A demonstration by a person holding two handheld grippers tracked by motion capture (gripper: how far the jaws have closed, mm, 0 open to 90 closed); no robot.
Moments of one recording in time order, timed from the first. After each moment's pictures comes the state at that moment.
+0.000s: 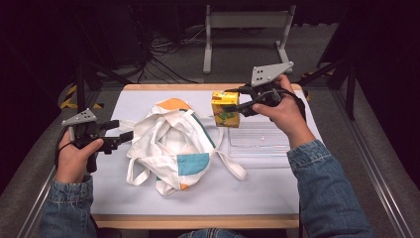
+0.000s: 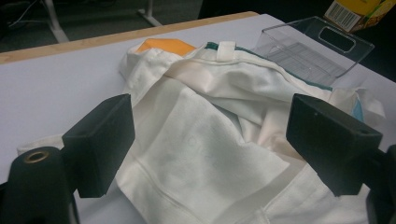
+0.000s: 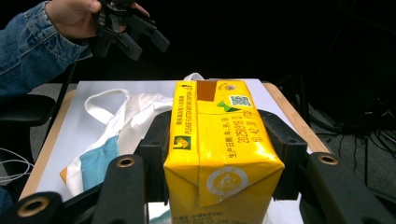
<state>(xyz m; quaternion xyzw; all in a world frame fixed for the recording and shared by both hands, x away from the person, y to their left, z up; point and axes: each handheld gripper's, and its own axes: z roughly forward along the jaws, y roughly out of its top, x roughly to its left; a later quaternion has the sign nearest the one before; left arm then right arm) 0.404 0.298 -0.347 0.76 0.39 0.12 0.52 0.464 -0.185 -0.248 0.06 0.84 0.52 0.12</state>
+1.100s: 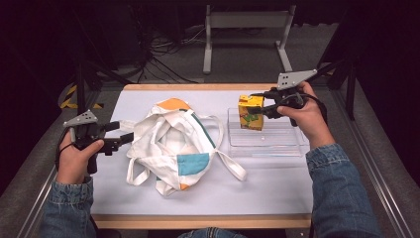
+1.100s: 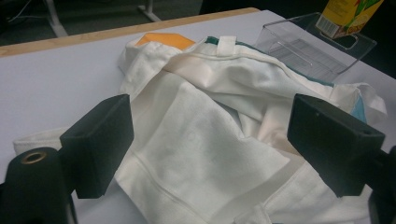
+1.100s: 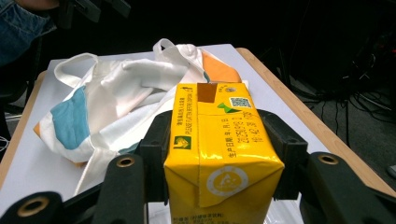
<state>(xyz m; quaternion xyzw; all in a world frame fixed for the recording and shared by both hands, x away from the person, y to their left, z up) 0.402 0.297 -0.350 0.76 0.39 0.11 0.51 0.482 -0.254 -0.285 0.12 0.84 0.51 0.12</state>
